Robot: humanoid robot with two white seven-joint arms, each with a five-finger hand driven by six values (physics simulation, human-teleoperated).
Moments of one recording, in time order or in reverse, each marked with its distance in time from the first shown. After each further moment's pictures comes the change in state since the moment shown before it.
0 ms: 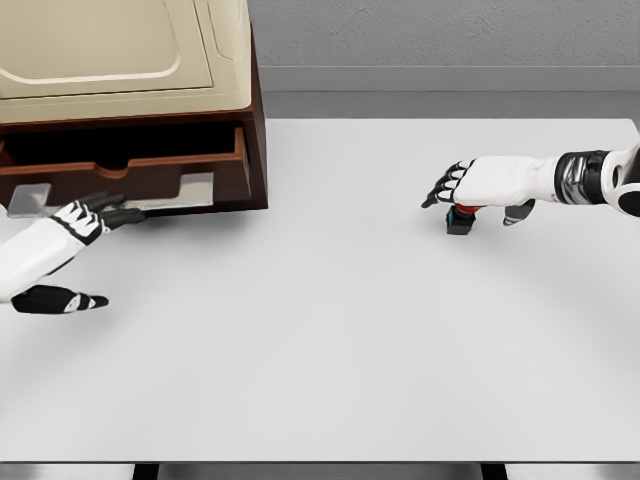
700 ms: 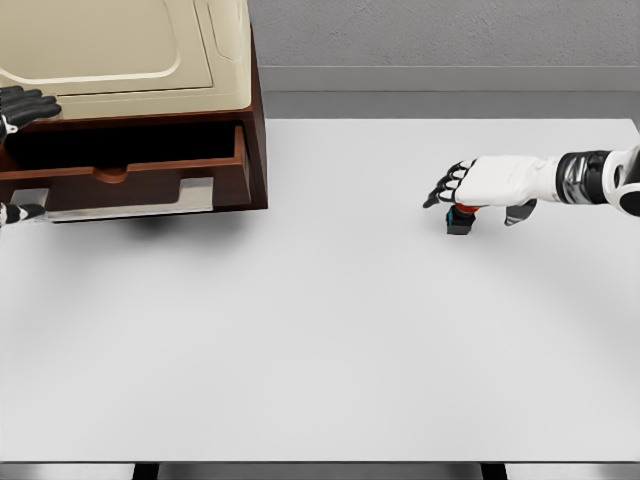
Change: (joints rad) left arm -0.166 -0.001 0.182 0.007 0.030 -0.062 -0.007; right arm 0.000 -0.002 0.000 0.000 0.001 0.000 0.000
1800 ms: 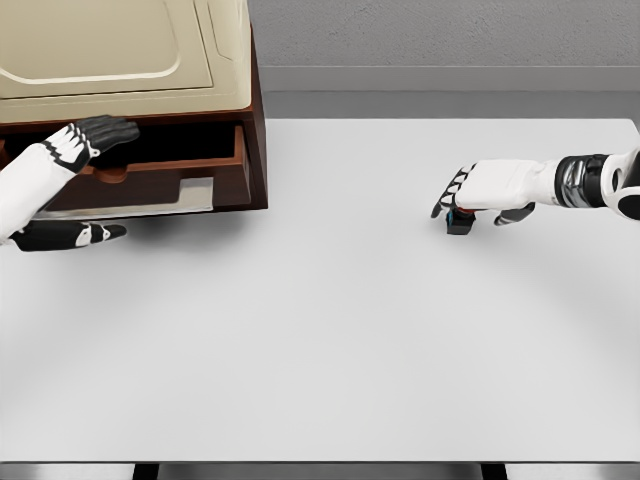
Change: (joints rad) left arm -0.065 -0.186 -0.147 0.002 0.005 -0.001 -0.047; right arm 0.009 0.001 -0.001 0.001 0.005 0.000 0.000
